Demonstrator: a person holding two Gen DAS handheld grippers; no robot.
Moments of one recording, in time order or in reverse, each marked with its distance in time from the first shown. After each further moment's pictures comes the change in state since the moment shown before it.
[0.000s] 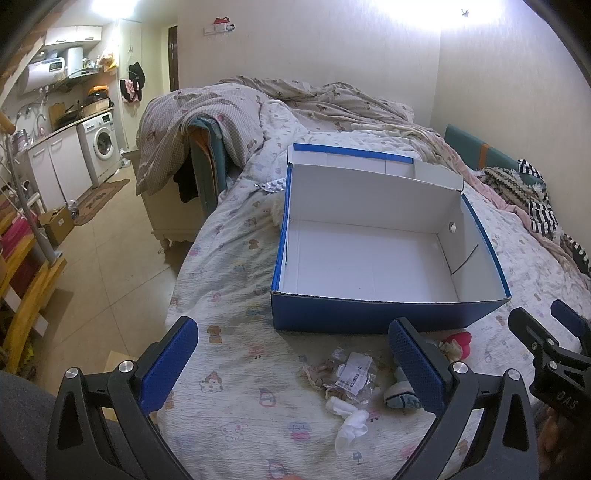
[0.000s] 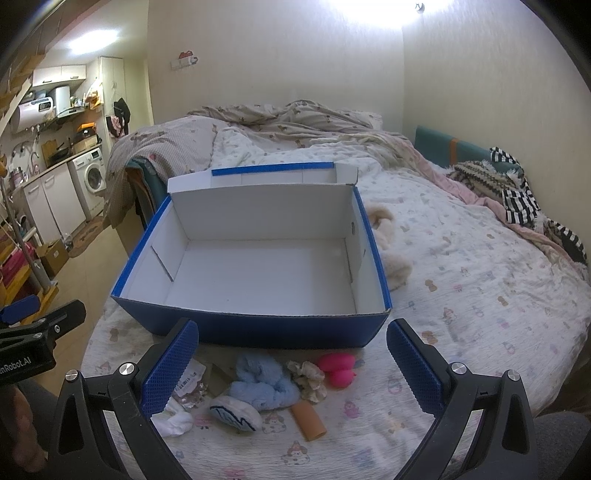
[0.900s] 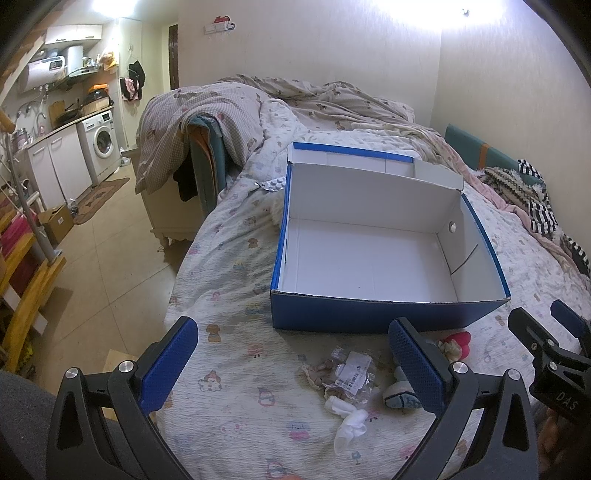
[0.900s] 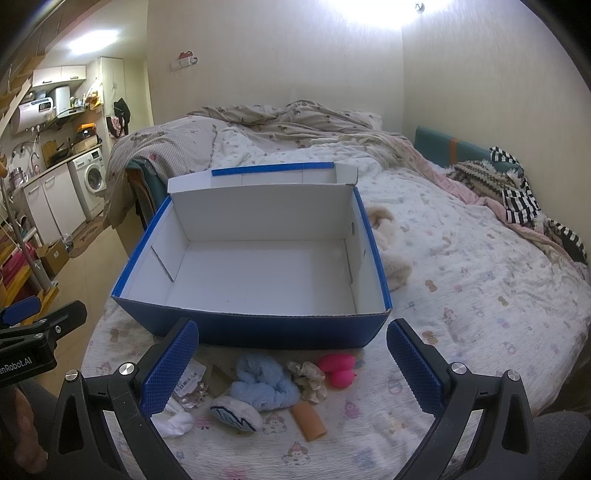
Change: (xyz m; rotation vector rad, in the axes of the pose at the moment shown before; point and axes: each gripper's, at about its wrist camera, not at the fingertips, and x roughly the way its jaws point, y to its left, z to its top) left arm -0.001 -0.001 0.001 -0.004 0.001 -0.002; right arm -0.001 0.000 0.001 0.004 -0.003 0.003
